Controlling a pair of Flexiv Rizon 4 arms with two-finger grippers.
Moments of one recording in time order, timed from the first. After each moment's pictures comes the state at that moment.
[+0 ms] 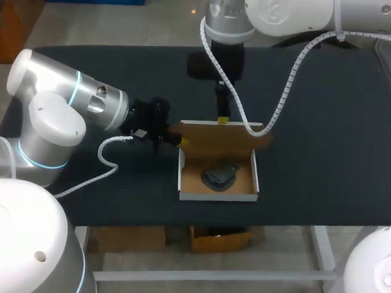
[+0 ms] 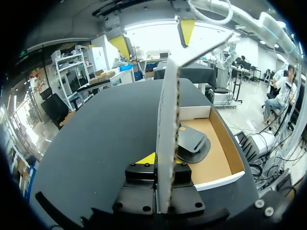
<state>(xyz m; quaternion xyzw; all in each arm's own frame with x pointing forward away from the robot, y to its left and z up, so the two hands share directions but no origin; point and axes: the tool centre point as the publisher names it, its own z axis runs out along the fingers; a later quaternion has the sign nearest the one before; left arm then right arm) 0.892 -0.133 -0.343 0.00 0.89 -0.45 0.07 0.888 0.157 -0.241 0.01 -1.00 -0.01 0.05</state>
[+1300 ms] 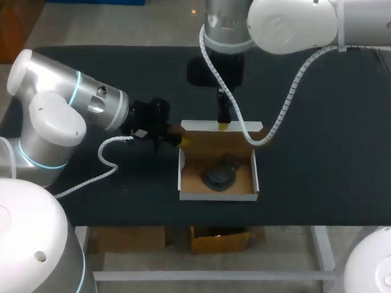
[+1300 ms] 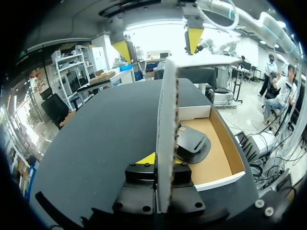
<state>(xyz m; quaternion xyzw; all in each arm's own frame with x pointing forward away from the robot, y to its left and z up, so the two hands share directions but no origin) 0.892 -0.133 -0.343 0.00 0.89 -0.45 0.07 0.886 0.153 -0.249 -0.01 -1.00 0.00 0.02</state>
